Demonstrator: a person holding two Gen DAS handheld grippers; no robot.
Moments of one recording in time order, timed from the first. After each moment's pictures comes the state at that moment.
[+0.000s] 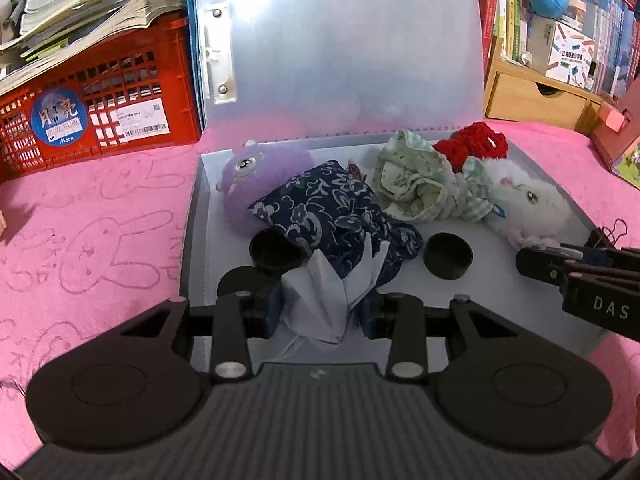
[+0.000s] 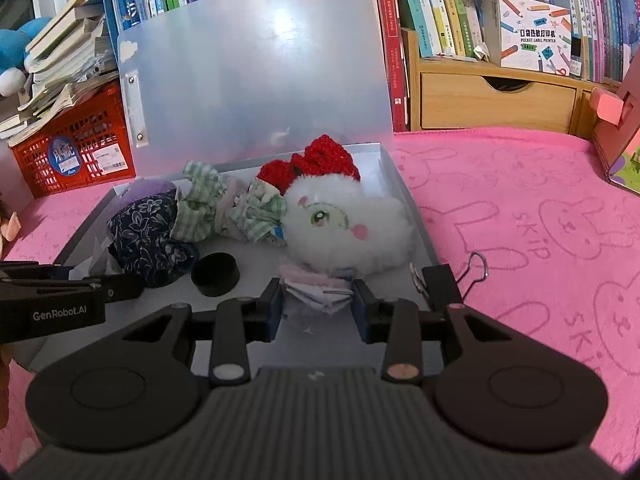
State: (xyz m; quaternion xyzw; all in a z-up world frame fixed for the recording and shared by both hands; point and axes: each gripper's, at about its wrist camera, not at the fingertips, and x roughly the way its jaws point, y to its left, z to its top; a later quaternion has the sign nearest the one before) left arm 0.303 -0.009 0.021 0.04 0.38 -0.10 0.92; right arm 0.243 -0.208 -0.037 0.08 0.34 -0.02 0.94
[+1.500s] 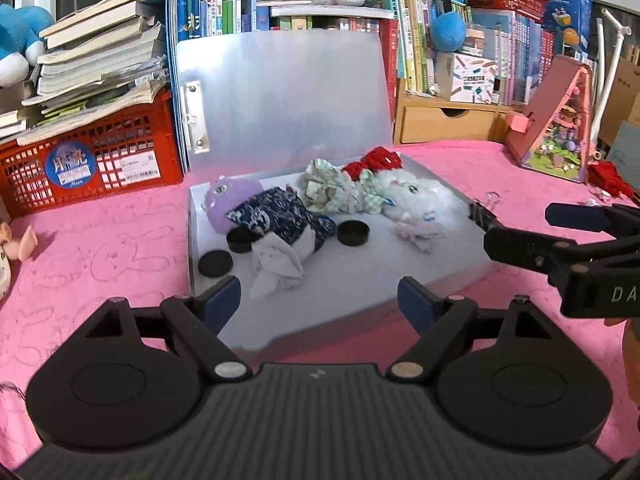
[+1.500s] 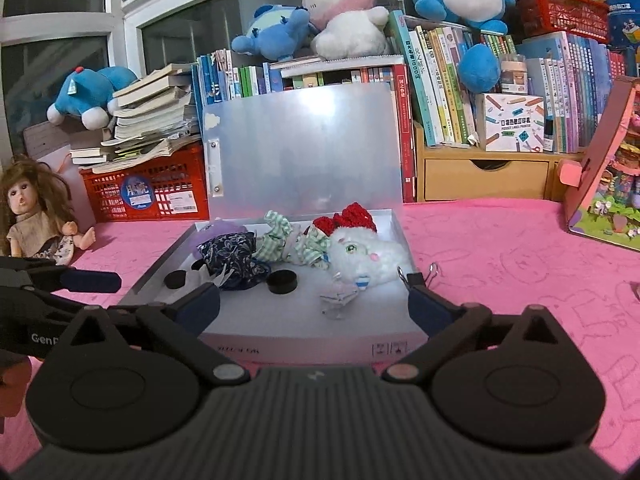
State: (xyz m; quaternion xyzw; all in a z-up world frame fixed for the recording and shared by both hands) left arm 0.176 0.003 0.070 0.05 0.30 -0.17 0.94; right arm 0.119 -0.197 0.018 0.06 0.22 0.02 0.97
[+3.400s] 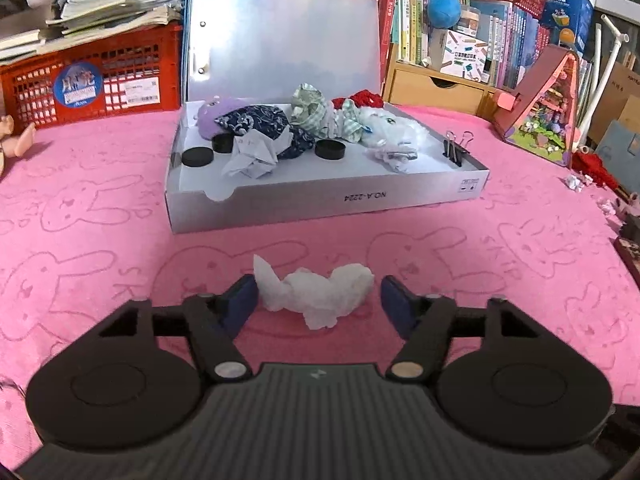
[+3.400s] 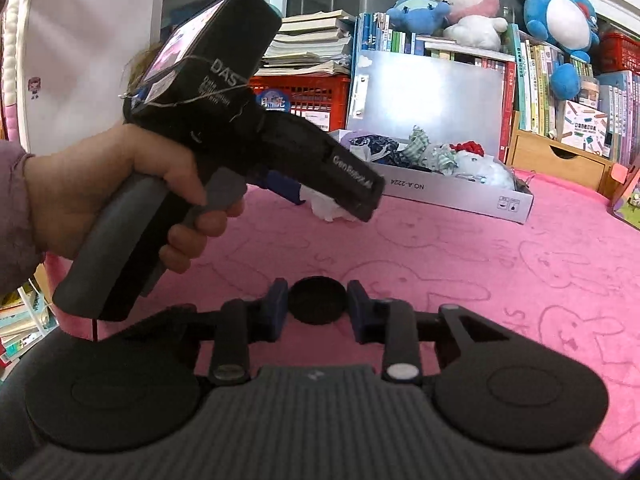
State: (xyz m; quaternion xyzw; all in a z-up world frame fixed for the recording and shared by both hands) left arm 0.114 0.008 0.009 0.01 0.32 -0.17 0.93; right arm -0.041 -0.090 -0.060 -0.05 0.23 0.13 0.96
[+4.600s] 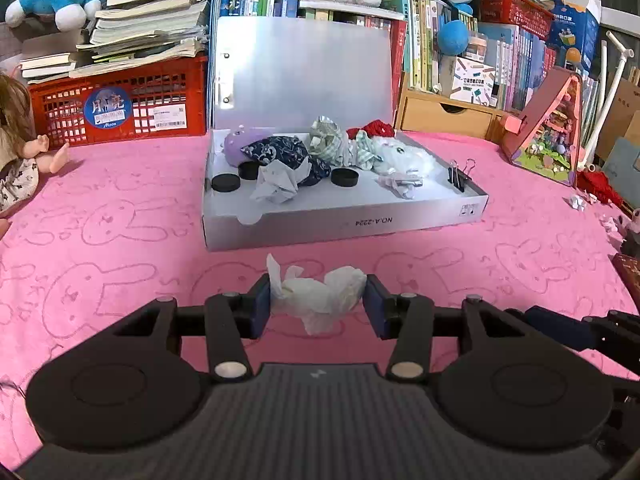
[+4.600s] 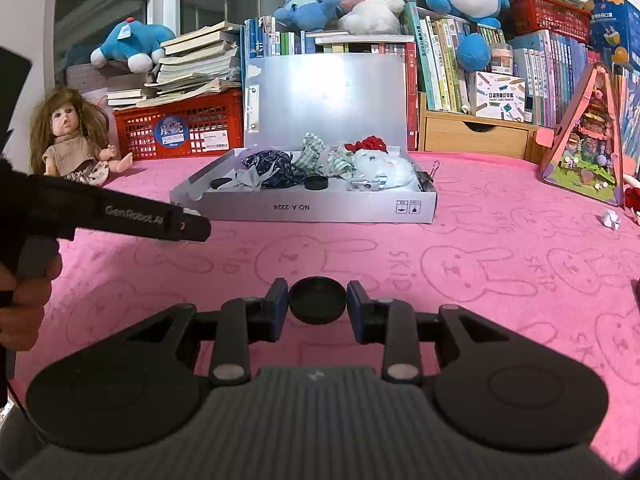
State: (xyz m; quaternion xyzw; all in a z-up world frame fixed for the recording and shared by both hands) left arm 0.085 0.020 0.037 0.00 0.29 -0.15 0.95; right arm 0.001 -0.145 -0.034 0.02 0.24 0.01 0.97
